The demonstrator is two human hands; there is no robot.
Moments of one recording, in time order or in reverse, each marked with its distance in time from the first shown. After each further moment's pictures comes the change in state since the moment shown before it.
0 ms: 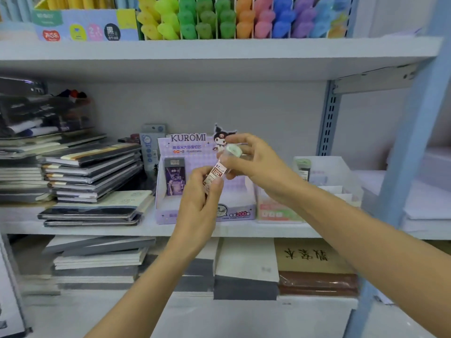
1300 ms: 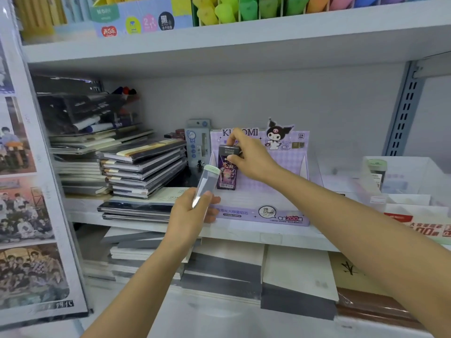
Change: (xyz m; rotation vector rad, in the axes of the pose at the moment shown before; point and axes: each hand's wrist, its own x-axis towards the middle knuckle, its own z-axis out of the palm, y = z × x) left_hand 0.014 -0.073 -0.082 -0.060 0.126 -0.418; right_hand 0.115 0.060 0.074 -0.649 -0.021 -0.192
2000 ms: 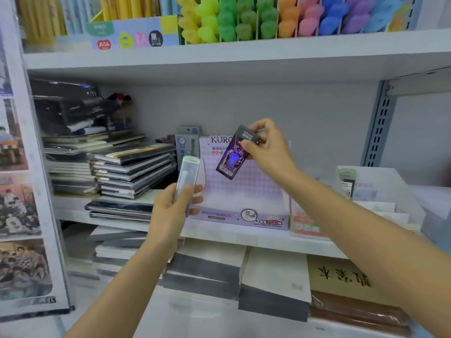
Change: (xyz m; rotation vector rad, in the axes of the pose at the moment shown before) left_hand -0.014 0.018 0.013 -0.170 0.120 0.071; right_hand -0.037 -0.005 -0.066 0.494 0.239 0.155
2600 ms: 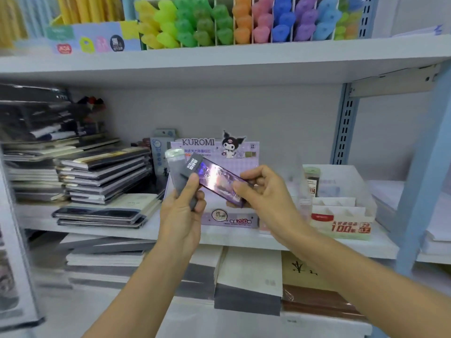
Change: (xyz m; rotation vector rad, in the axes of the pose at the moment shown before) left_hand -0.023 0.023 0.078 -0.693 -0.033 -0.176; right_hand -0.098 0.002 -0.043 0.280 -0.048 0.180
